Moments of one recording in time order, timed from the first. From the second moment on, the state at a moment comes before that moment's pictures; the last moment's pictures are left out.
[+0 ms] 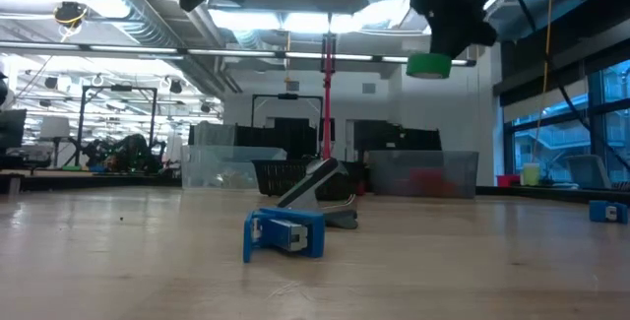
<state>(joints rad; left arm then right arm) 0.31 1.01 1.10 -0.54 0.07 -0.42 -0.14 1.36 1.27 -1.05 0.24 0.57</state>
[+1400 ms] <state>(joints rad) 0.31 1.01 1.10 -0.51 0.03 -0.43 -0.71 1.82 1.27 -0.67 0.05 -0.03</state>
